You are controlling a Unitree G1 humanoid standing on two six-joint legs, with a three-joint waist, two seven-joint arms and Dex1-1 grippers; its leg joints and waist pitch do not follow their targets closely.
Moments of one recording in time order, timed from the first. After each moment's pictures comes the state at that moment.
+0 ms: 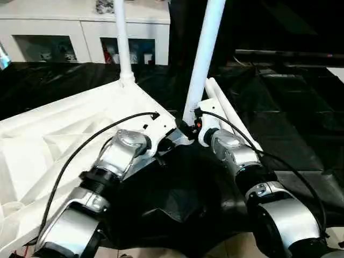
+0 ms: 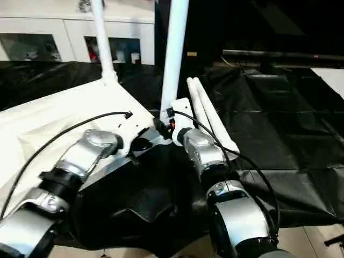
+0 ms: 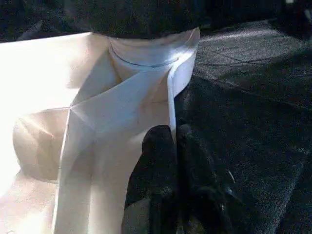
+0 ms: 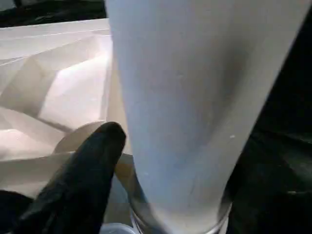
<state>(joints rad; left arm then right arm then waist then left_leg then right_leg) -0.68 0.22 -0.30 0.54 0.11 0.46 -0.75 -0.82 -0.02 0.02 1.02 0.11 0.05 0.45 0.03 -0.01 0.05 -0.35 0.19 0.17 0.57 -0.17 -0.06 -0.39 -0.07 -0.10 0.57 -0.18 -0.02</state>
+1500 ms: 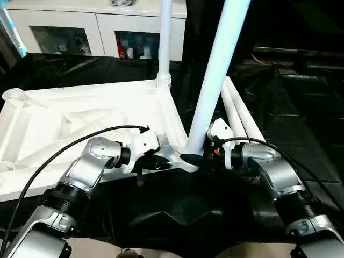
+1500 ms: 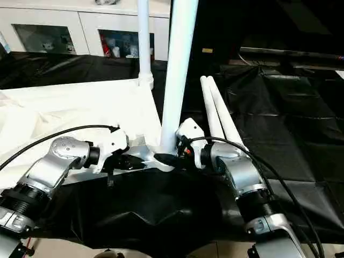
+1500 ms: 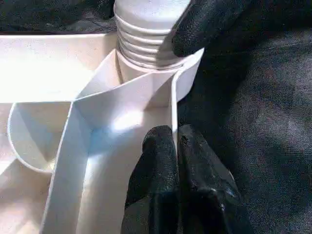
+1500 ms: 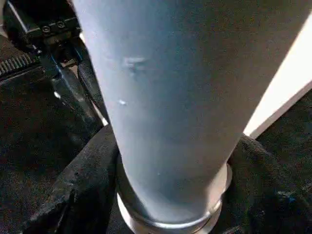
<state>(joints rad) -0.53 0.41 -0.31 0.43 -0.01 0.19 -1.14 -0.49 -0.29 0.19 0.42 0.12 0.25 0.98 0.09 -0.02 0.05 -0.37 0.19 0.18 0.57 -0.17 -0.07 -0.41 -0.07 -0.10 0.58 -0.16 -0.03</state>
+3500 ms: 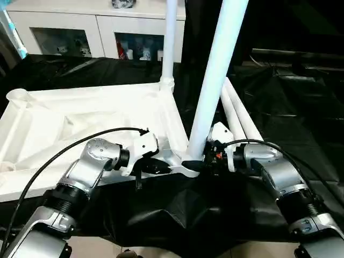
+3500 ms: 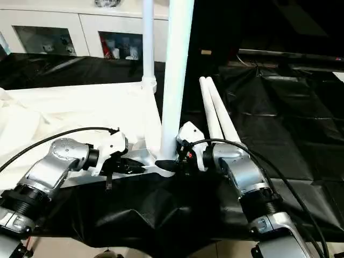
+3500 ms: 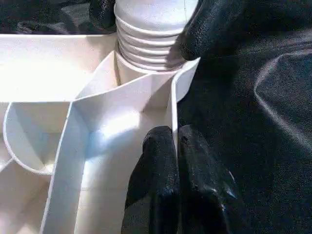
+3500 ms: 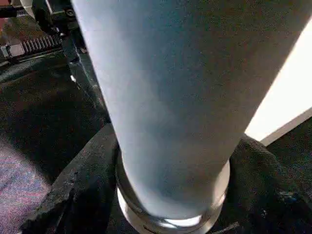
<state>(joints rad) -0.53 0.42 -0.31 0.45 -0.02 0.17 -1.23 -0.51 -0.33 0.22 0.44 0.11 0.23 1.10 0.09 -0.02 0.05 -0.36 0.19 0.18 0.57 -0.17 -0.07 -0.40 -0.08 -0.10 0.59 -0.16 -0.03</state>
